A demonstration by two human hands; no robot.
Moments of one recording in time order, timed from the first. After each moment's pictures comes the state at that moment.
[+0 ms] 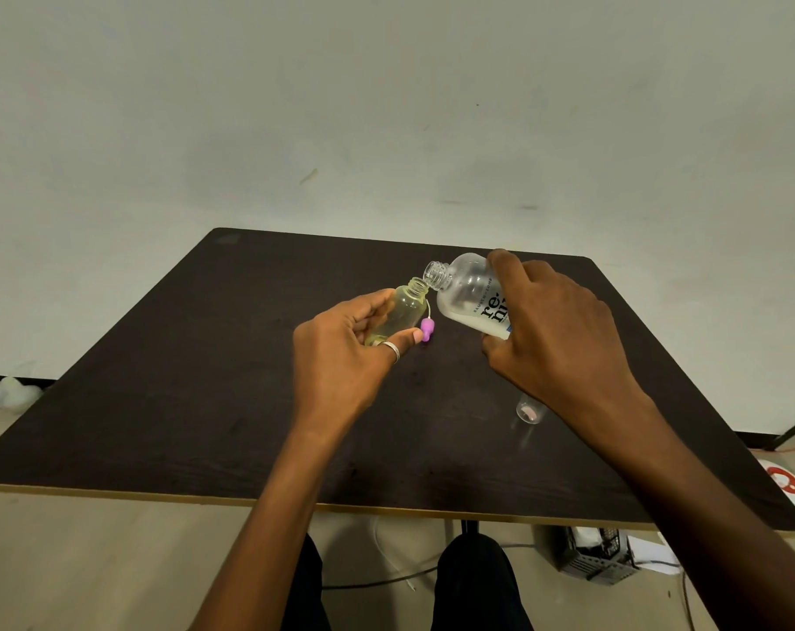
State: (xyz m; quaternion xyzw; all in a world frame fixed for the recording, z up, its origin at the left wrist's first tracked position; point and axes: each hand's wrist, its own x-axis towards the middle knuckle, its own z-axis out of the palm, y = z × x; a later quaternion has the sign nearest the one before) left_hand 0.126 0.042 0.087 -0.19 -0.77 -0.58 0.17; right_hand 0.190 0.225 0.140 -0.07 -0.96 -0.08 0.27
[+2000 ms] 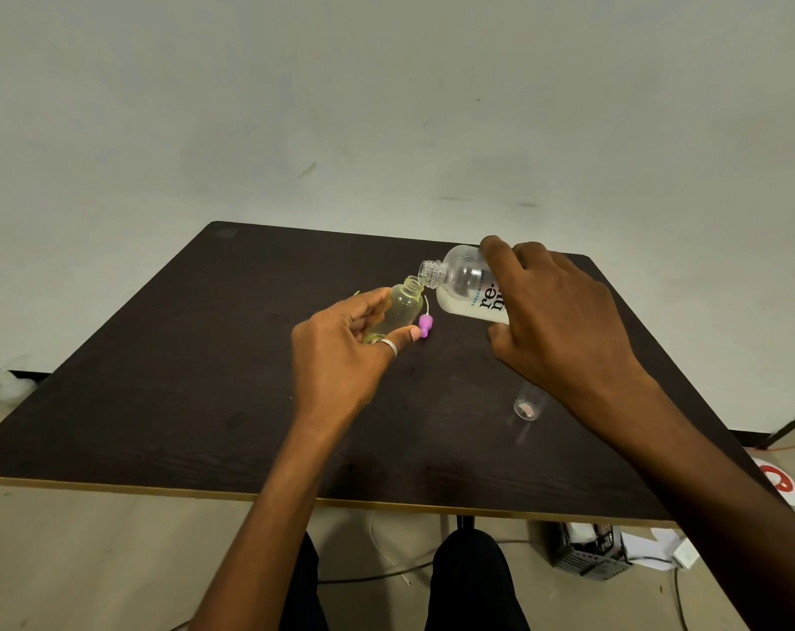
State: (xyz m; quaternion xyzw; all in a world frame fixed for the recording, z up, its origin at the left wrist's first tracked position) left_hand 0.127 0.043 0.084 -0.19 -0.76 -0.60 0.15; right_hand 0.186 0.227 0.150 -0.04 -0.95 -0.14 0.26
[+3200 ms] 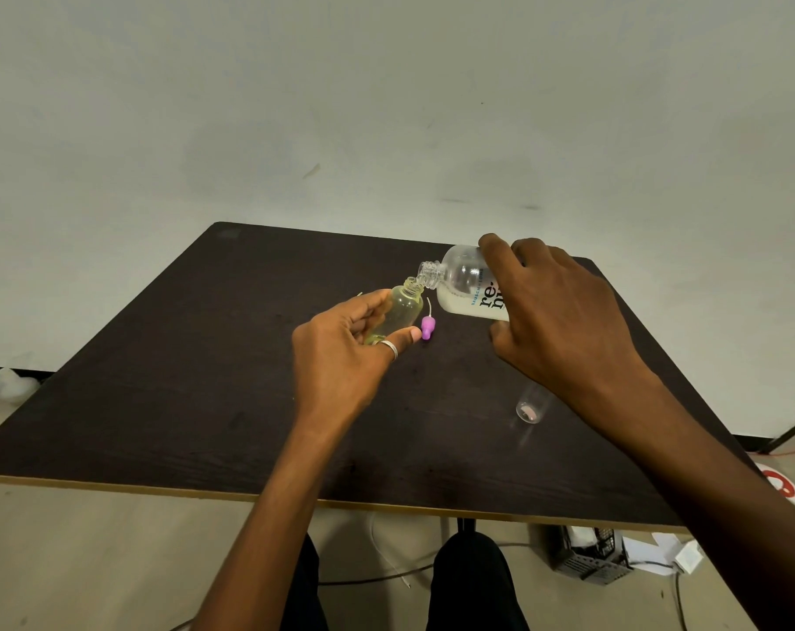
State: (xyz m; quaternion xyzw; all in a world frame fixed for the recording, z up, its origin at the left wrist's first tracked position) left_hand 0.124 0.042 0.080 -0.17 -0.77 -0.59 0.16; right_hand 0.182 0.226 0.154 -0.03 -0.95 -0.16 0.27
